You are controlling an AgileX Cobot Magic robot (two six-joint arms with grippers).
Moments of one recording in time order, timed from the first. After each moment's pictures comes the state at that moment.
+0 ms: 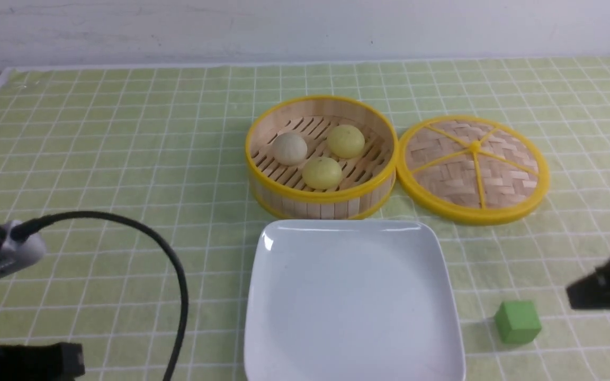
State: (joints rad) right arm 0.03 1.16 -0.78 0.66 0.93 -0.42; left arm -0.08 0.78 -0.59 -0.27 1.00 -0.20
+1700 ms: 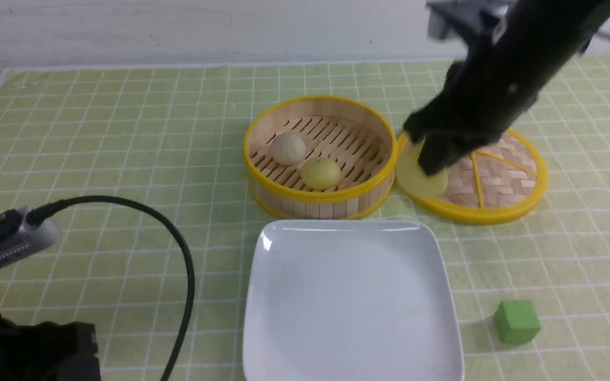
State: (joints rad) right arm 0.44 1.78 -1.55 0.29 1.09 -0.10; left arm -0.08 0.83 -0.59 -0.29 0.95 -0.18
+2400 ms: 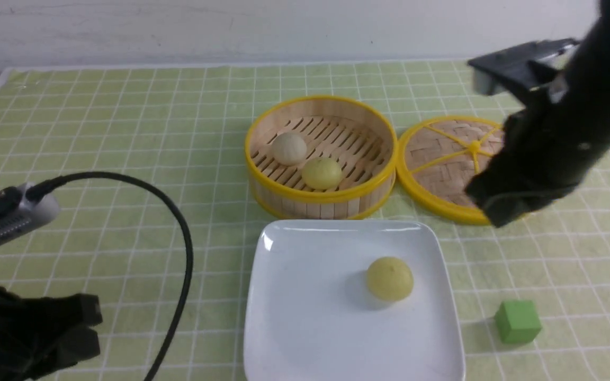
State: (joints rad) right arm 0.43 1.44 -1.32 0.13 1.21 -0.04; left arm -0.08 0.92 -0.65 -0.30 0.88 -0.16
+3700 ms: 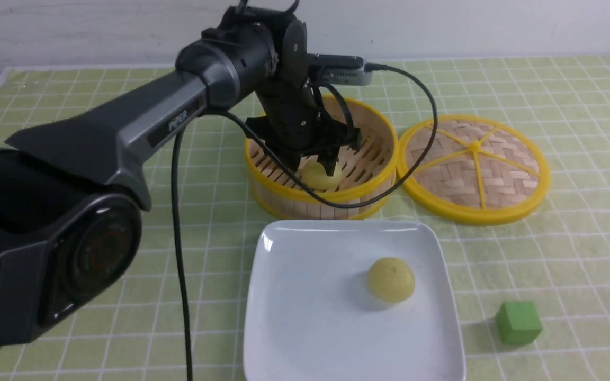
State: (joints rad) right arm 0.43 0.64 -0.60 0.03 0.88 0.04; left arm -0.51 2.30 -2.09 -0.05 0.99 -0.18
